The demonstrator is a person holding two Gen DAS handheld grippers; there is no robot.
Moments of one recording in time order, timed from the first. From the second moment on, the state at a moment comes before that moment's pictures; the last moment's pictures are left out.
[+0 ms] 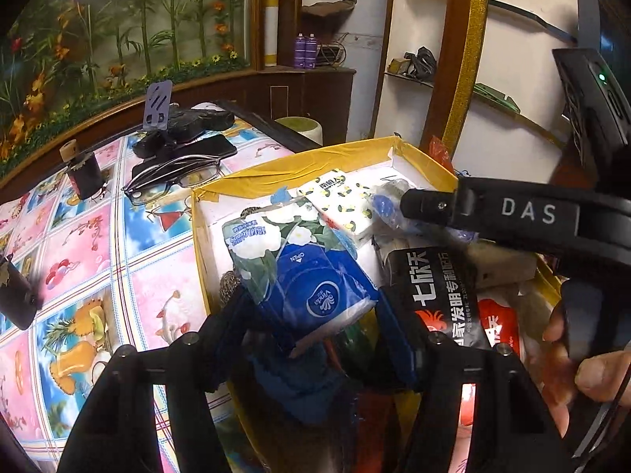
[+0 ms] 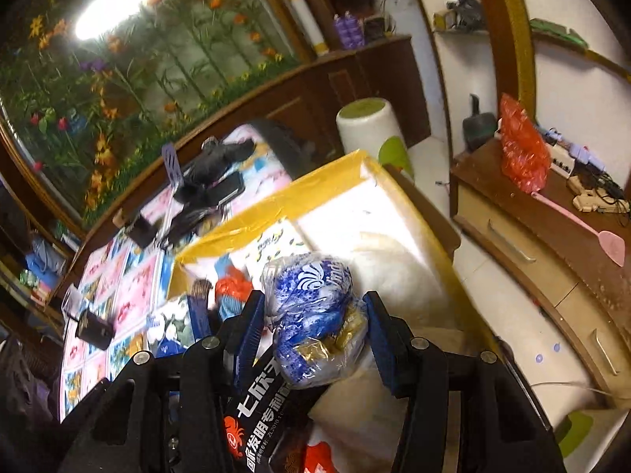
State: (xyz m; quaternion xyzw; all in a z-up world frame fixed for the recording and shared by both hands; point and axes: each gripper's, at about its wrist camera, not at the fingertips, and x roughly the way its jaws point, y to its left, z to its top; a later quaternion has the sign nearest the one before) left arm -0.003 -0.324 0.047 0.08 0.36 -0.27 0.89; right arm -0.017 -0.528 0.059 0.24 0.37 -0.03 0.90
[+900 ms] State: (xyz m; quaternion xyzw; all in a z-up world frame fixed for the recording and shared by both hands) left arm -0.039 -0.315 0.071 0.12 0.26 -0.25 0.92; right arm -0.089 -0.505 0.102 0.18 0.30 -0.05 0.93
